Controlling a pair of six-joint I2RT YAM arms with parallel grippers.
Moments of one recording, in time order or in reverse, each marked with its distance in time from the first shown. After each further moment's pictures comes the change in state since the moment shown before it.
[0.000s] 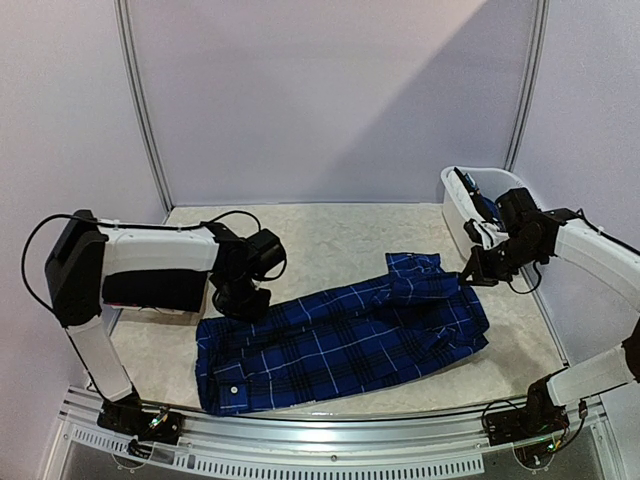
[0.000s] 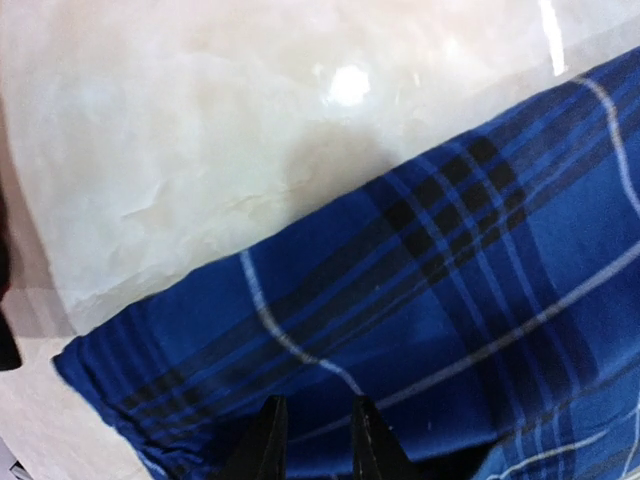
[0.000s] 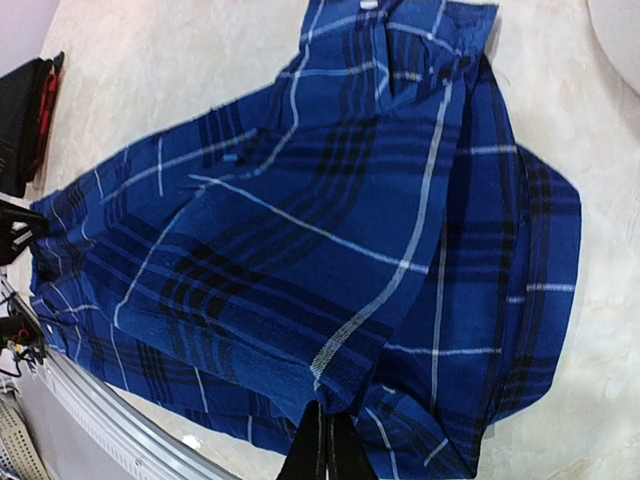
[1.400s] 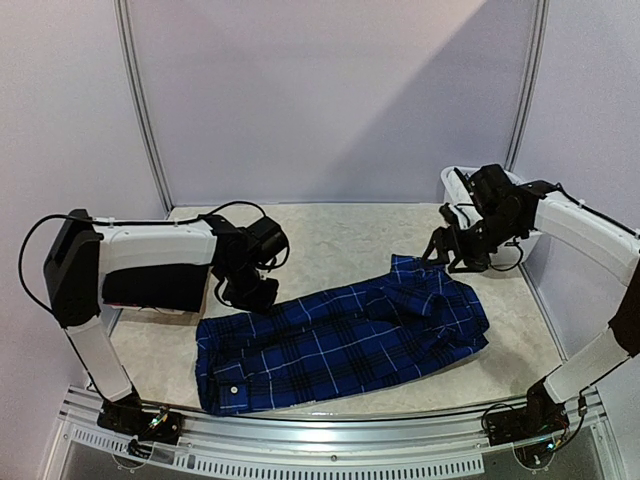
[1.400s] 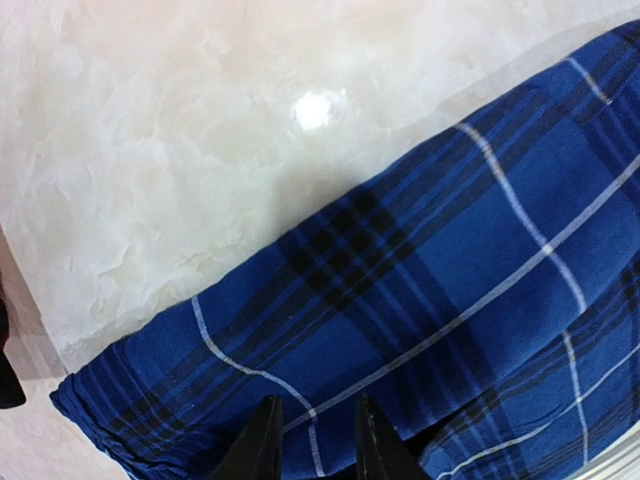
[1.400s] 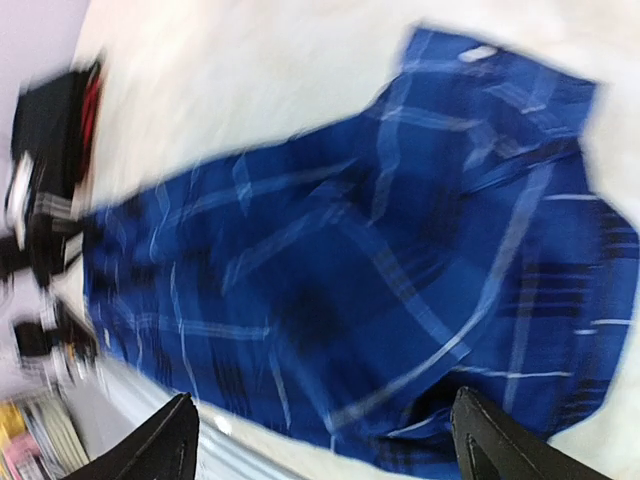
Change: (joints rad) left arm 0.009 0.006 0.046 0.058 0.053 0.070; right arm 0.149 0.174 0.252 -0.088 -0.044 0.110
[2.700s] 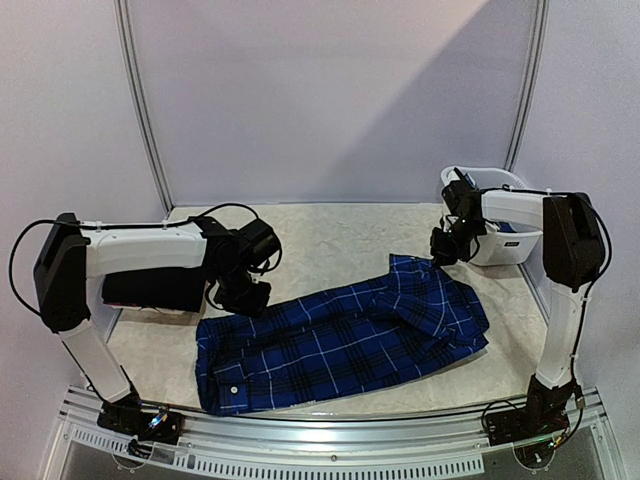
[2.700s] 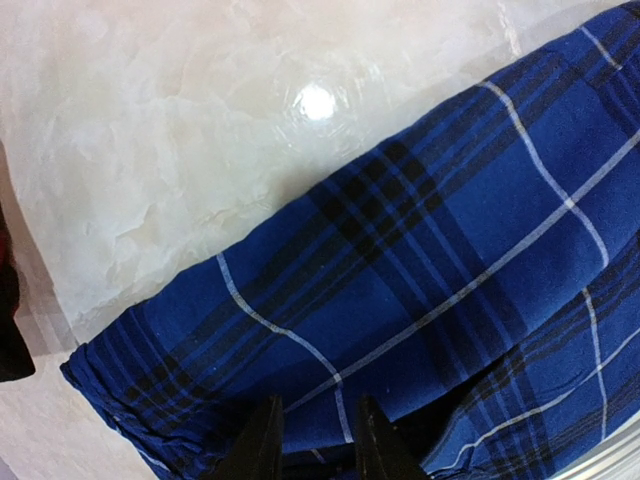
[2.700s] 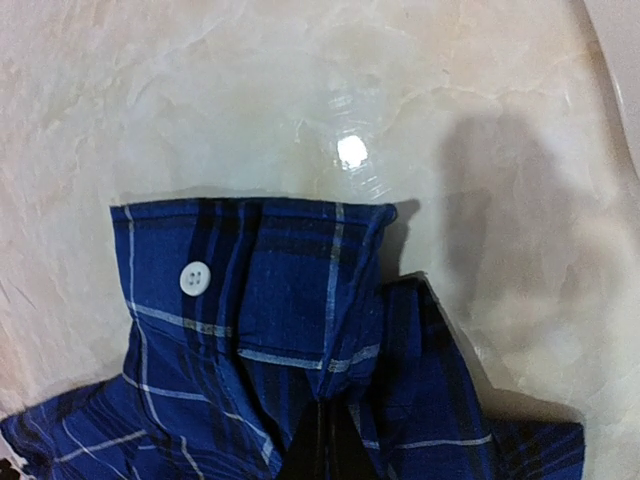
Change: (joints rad) left arm 0.000 -0.063 -0.049 -0.027 0.000 0.006; right arm -0.146 0.566 0.263 0.174 0.246 0.185
